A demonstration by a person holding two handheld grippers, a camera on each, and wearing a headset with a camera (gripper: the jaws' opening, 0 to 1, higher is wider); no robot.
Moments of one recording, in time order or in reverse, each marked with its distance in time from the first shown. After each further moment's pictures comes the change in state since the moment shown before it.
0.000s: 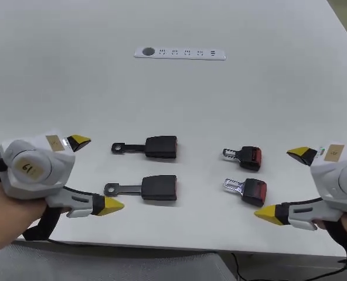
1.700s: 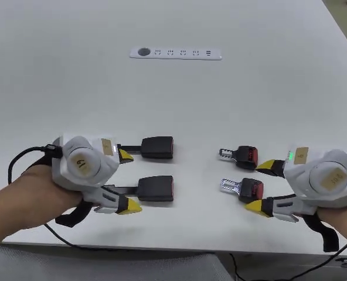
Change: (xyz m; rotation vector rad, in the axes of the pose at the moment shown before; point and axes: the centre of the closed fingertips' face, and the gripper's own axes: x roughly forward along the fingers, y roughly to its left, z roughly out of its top) left arm 0.060 -0.047 0.007 0.220 0.109 -0.265; right arm 0.032 0.018 -0.004 -0.132 0.034 0.141
